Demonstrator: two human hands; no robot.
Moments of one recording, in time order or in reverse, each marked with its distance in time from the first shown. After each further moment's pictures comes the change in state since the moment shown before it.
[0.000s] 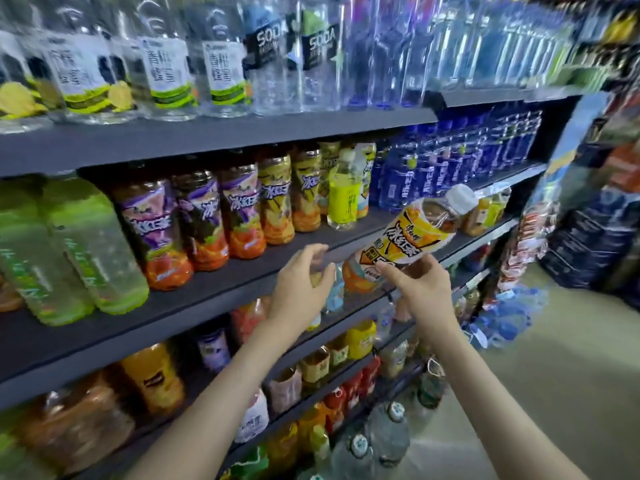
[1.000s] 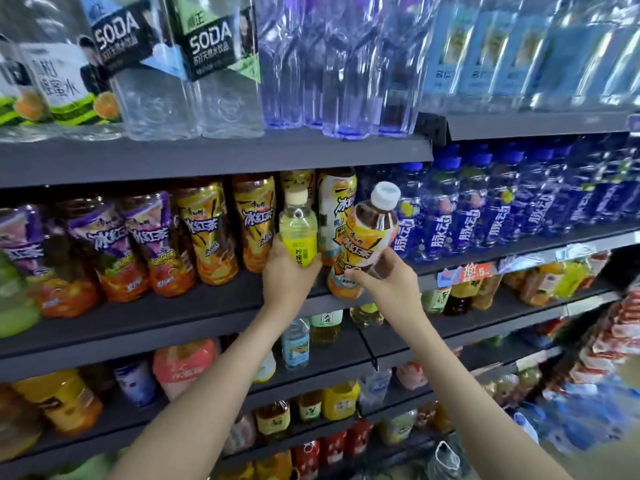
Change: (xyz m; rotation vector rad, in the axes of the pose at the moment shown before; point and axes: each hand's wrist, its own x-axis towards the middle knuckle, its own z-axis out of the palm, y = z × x) left_hand 0.175 -0.017 0.138 0.285 0.522 -0.384; right_hand 0.231 0.082 -0.024 0.033 -0.439 -0.113
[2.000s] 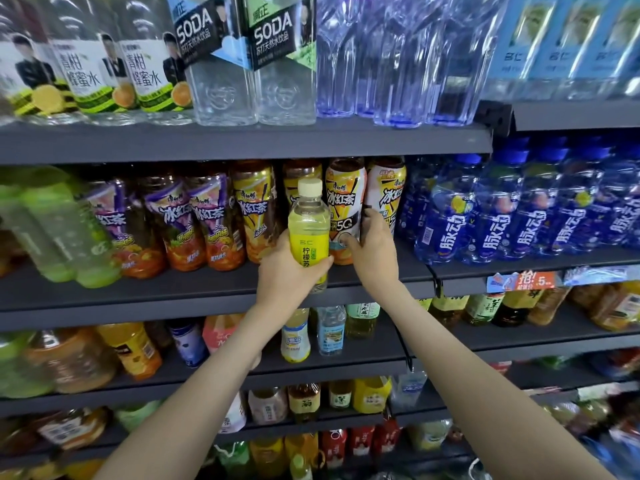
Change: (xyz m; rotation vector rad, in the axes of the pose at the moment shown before) left_hand -0.026 -0.004 -0.074 0.045 0.021 0.038; right_hand 0.044 -0.007 0.084 -0.320 0.017 -0.186
